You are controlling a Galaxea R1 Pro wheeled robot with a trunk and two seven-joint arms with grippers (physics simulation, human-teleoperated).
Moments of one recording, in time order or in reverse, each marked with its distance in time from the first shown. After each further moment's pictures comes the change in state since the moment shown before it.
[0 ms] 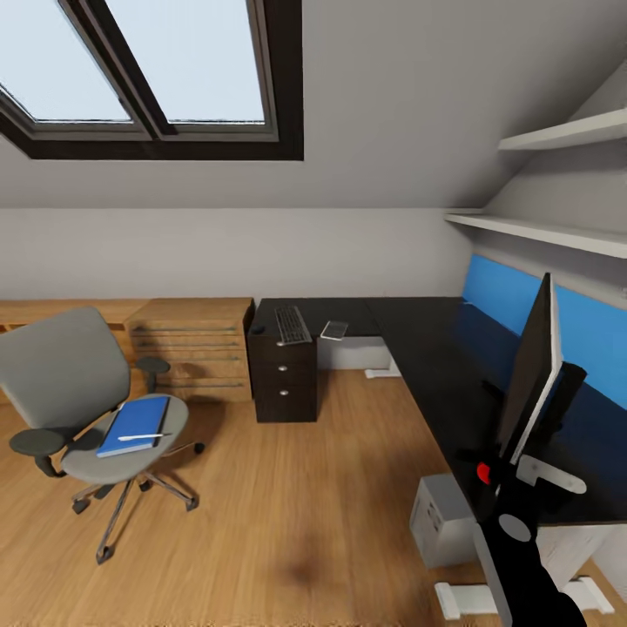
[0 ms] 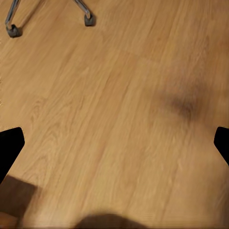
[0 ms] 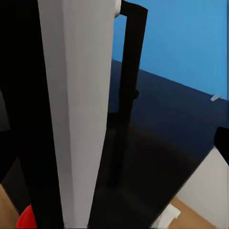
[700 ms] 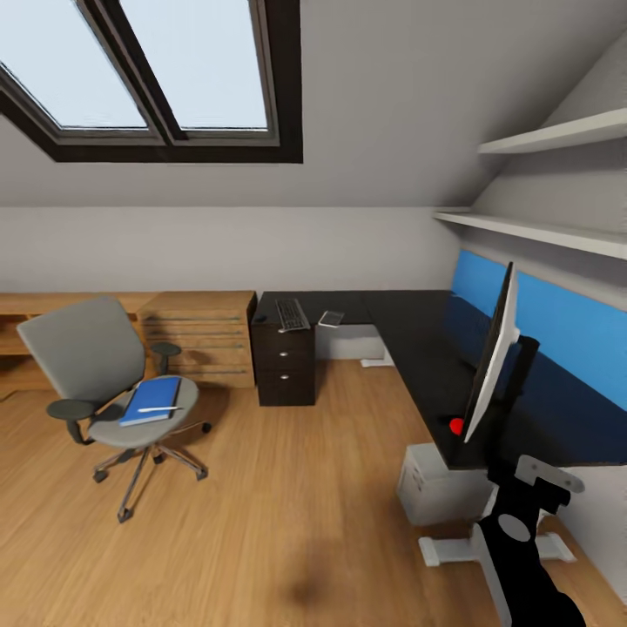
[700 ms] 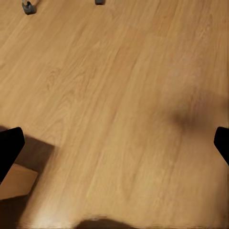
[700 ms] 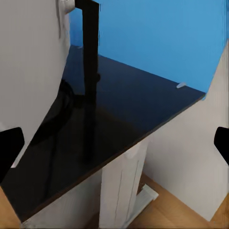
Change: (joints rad) left arm 0.000 0.000 -0.002 0.000 -0.001 0.000 0.000; right arm 0.000 0.002 0.000 0.000 -0.001 -0.004 0.006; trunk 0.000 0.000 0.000
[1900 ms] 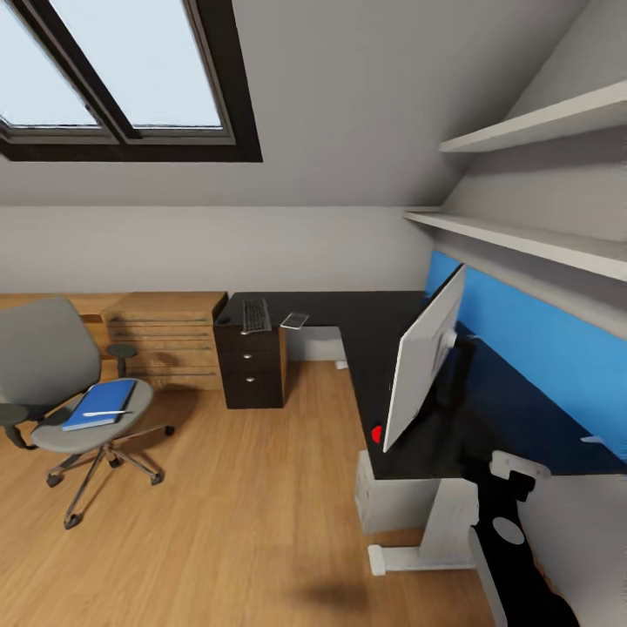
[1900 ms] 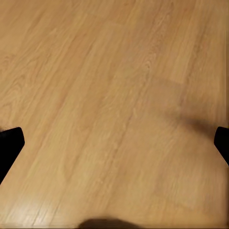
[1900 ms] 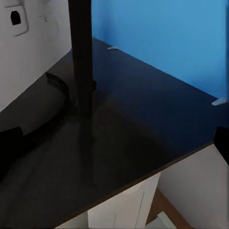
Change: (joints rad) left arm 0.000 0.002 0.004 0.007 0.004 0.000 0.003; right arm 0.000 0.004 0.014 0.035 -0.004 -0.011 0.230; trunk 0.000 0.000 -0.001
